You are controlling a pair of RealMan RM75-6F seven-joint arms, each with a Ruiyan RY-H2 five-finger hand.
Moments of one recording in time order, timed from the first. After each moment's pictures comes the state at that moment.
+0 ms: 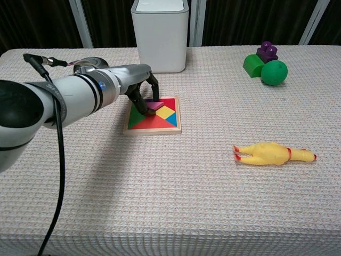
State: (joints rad) left arm -1.05 -1.84 -0.30 -1.38 0.47 1.02 0.68; right arm 0.05 -1.13 0.12 -1.47 -1.46 1.55 0.09
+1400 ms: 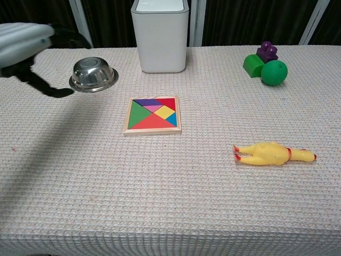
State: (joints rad) left arm -0.65 -1.46 0.04 -1.67 1.19 1.42 0.41; right arm 0.06 -1.13 0.12 -1.52 -1.48 1.55 0.02
